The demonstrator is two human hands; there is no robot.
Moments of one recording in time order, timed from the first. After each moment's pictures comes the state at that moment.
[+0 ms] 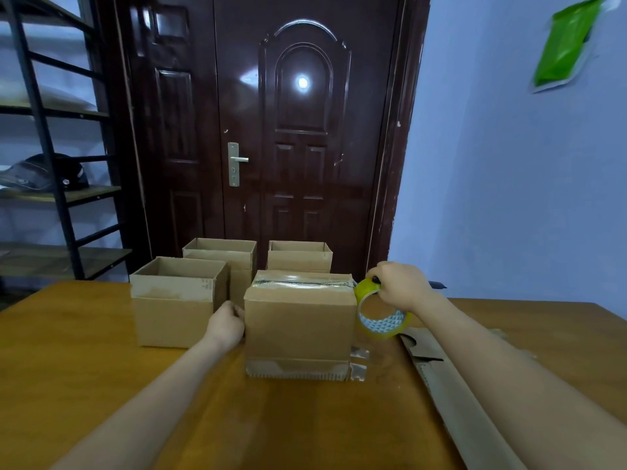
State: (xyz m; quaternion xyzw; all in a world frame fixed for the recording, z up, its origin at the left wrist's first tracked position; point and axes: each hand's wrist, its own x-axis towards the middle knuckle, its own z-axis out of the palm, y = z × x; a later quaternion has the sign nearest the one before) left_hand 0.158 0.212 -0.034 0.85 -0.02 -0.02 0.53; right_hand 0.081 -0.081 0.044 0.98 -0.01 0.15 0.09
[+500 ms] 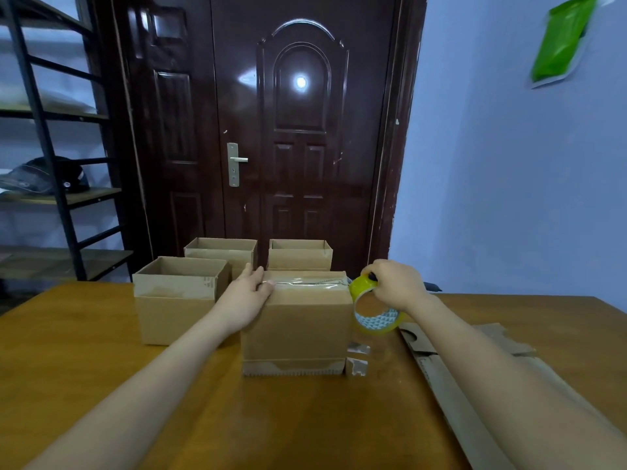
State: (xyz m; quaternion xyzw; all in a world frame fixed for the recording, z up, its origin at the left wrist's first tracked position) left_hand 0.134 0.204 0.019 0.91 -0.21 0.03 0.36; right_hand 0.079 -0.070 0.037 0.98 -0.04 0.18 0.03
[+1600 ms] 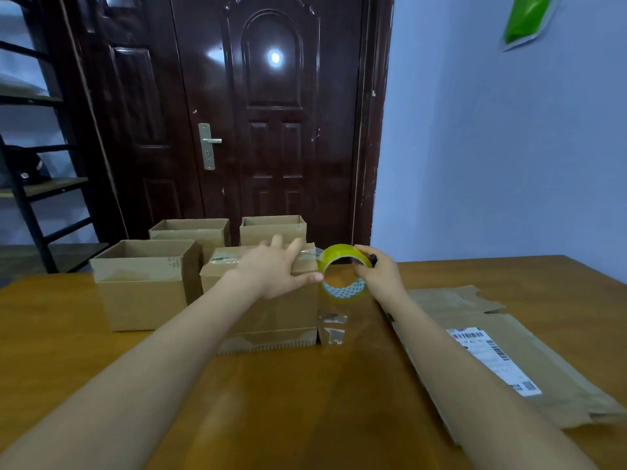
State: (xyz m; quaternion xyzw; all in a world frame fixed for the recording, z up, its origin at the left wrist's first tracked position) left_hand 0.111 0.127 0.040 0.94 -0.34 0.08 -0.02; right_hand 0.062 -0.082 -0.023 0.81 -0.14 0.29 -0.49
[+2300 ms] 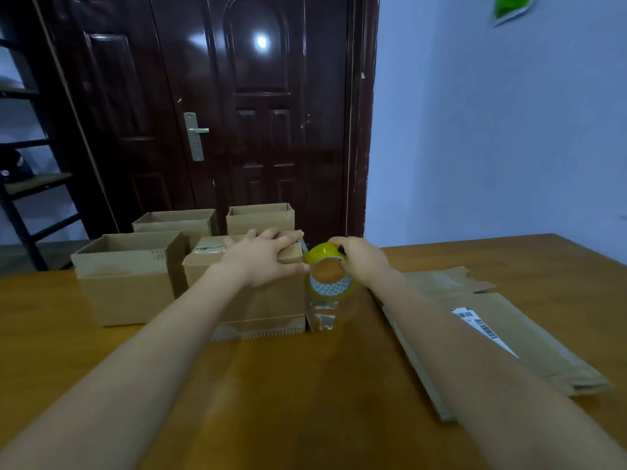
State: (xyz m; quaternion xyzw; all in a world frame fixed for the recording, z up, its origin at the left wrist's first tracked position) left_hand 0.124 0.124 0.030 0.94 -0.35 0.05 0.00; right_hand 0.076 -0.086 -0.017 0.97 -0.08 0.17 -0.13
